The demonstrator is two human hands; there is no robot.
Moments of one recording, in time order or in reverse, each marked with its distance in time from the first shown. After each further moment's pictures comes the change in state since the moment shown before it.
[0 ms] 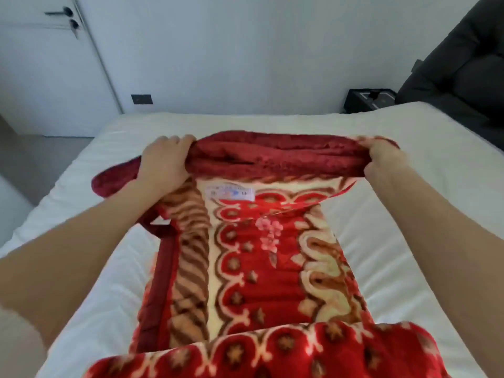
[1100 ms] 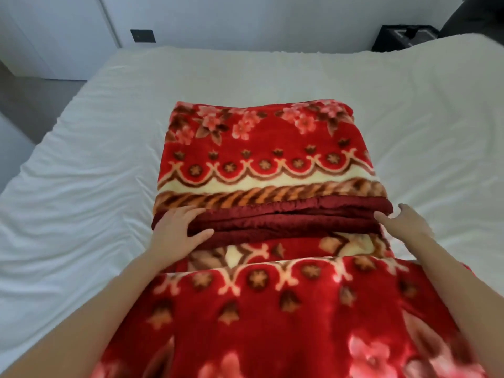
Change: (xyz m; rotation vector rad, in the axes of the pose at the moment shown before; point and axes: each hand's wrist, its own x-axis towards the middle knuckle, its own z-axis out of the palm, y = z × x) left_hand -0.246 -0.001 0.124 -0.444 -0.427 -0.195; right_hand -0.036 0.183 -0.187 -1.544 -0.014 -0.018
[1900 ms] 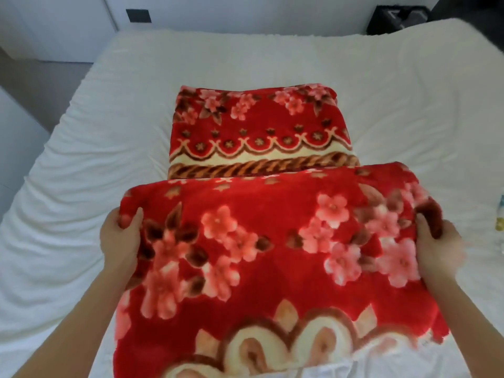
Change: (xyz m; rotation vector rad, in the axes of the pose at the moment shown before) left_hand -0.128 0.006 -0.065 -0.633 0.513 -0.676; right_hand -0.144 0.100 -0.050 0.393 0.437 -0.079
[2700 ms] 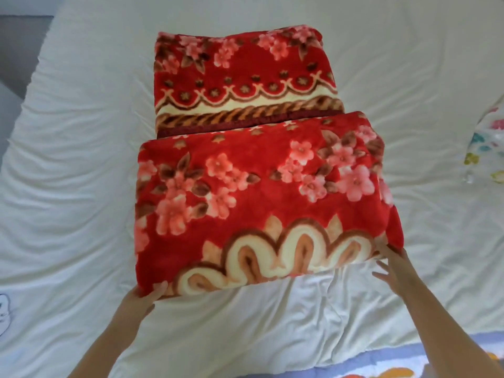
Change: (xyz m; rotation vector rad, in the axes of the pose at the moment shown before) left_hand -0.158 -0.135 -0.103 0.068 -0.655 -0.593; right_hand -0.127 0.118 -0.054 0.494 -0.587 0.695
